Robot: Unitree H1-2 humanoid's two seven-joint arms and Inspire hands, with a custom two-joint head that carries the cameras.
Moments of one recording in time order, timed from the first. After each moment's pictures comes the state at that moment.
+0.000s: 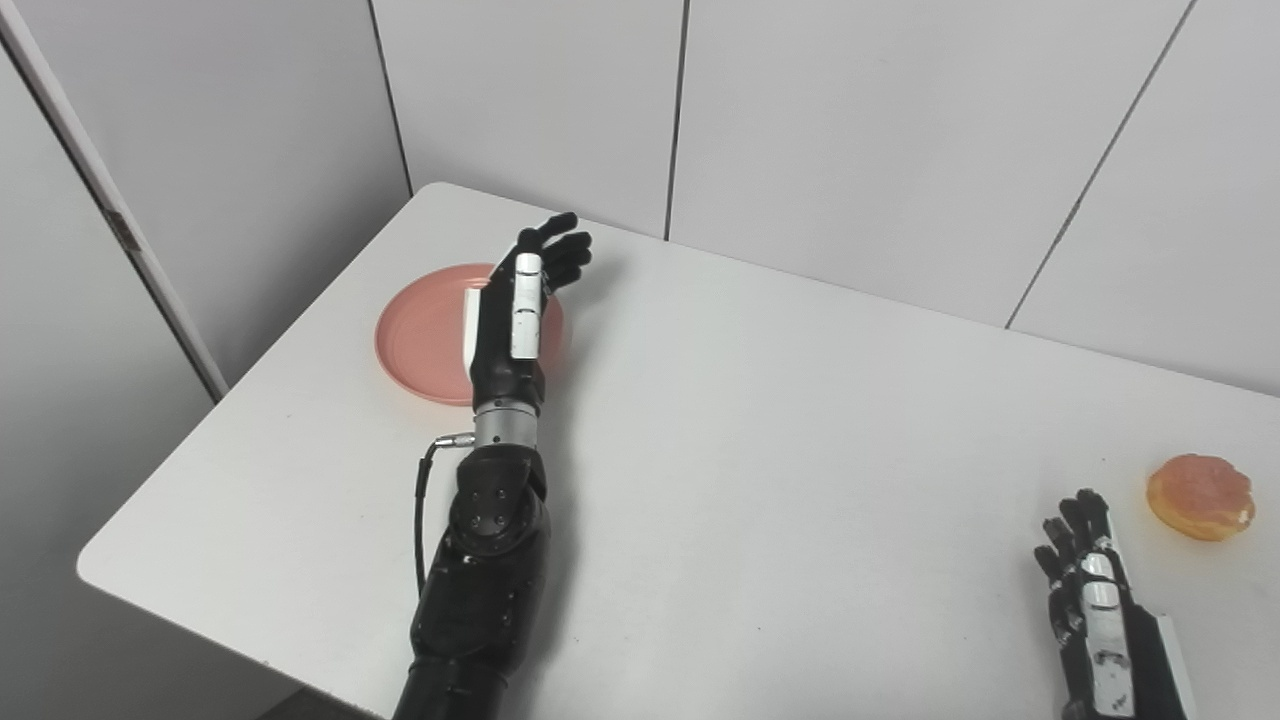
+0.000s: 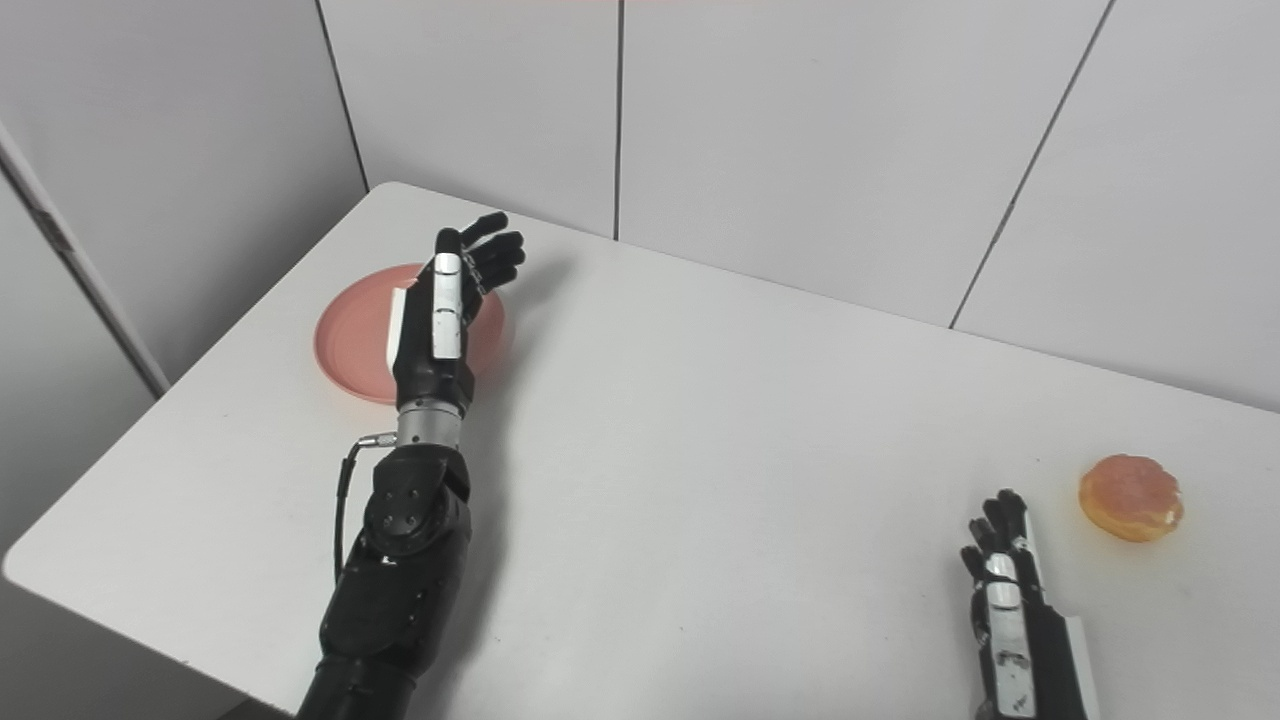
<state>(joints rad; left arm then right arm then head) -0.35 0.07 0.31 0.12 -0.04 -0.18 0.24 -0.04 -0.06 0.03 -0.05 0.12 -0.06 0.15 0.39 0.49</state>
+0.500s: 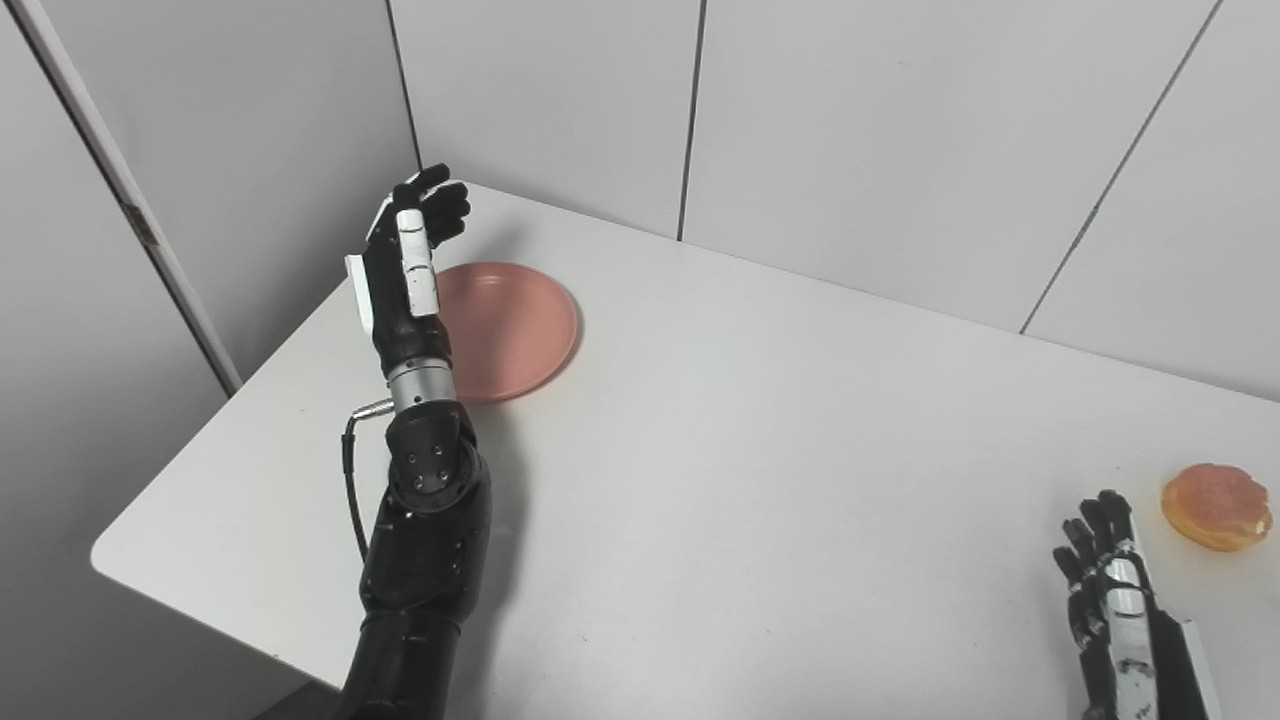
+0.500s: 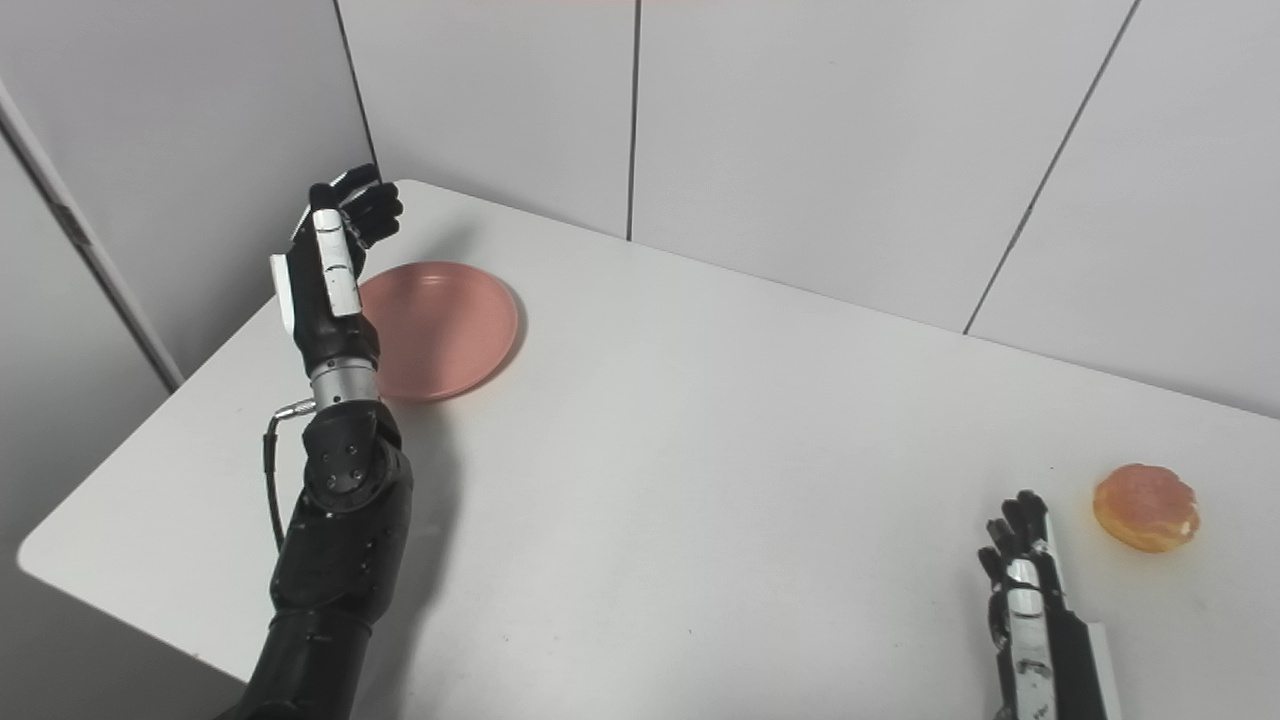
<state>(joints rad) -0.39 0.15 0.40 0.16 -0.02 -0.21 0.38 -0.03 -0.08 0.03 -0.09 0.13 -0.05 0.15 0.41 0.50</state>
